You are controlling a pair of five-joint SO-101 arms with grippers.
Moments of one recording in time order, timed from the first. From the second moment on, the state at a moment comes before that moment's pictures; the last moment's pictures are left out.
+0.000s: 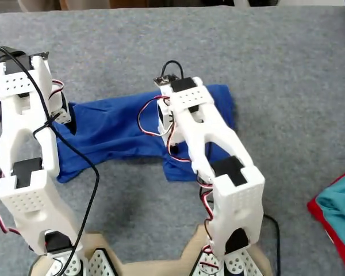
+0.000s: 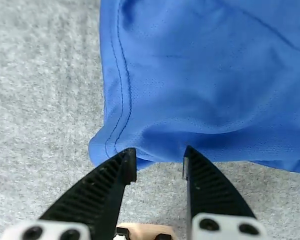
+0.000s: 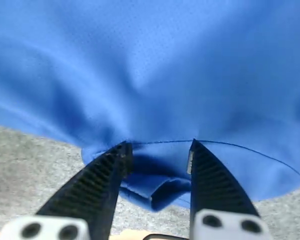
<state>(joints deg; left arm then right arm) -17.3 21.0 -20.1 100.1 -7.8 -23.3 25.6 -3.0 86.5 -8.3</state>
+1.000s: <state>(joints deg) -17.3 21.0 -20.1 100.1 -10.8 -23.3 26.5 -3.0 99.3 -8.3</state>
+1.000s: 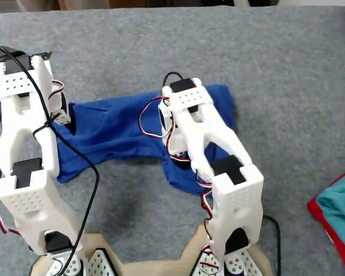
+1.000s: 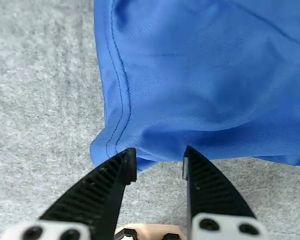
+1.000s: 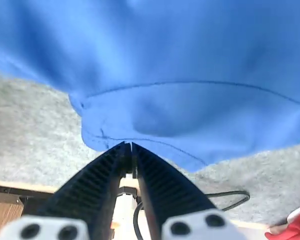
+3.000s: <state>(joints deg) -14.5 73.1 -87.2 93.1 7.0 -4.2 82.9 -92.6 83.2 -7.6</state>
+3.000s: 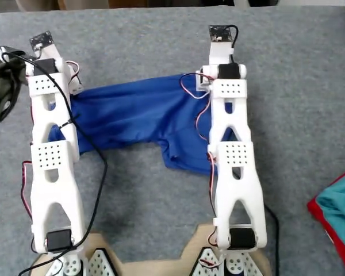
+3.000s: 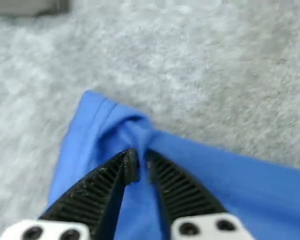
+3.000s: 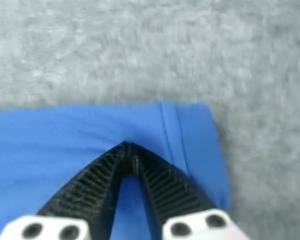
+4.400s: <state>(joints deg) -24.4 -56.3 13.5 100.2 -14.4 -14.3 -31.0 37.1 74.9 42.6</state>
